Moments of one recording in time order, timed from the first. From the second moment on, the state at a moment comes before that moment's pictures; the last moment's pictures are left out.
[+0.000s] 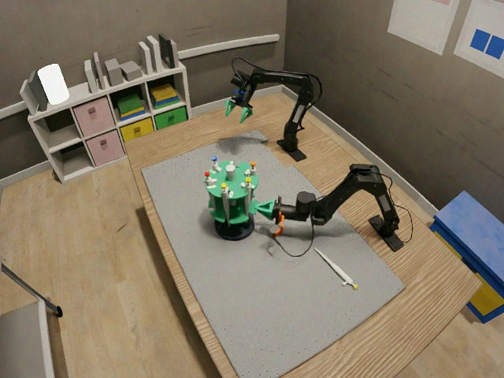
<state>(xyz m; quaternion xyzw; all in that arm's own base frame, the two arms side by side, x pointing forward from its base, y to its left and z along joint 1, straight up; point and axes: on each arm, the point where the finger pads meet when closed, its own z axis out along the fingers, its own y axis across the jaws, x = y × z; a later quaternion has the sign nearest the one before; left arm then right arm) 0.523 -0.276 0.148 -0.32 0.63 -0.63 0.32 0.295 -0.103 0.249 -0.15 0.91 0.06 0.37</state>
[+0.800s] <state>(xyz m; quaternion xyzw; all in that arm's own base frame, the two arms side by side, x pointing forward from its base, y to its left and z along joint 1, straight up) 0.523 -0.277 0.148 -0.32 0.64 -0.63 0.31 0.295 -0.103 0.249 -0.15 0.91 0.06 0.37</state>
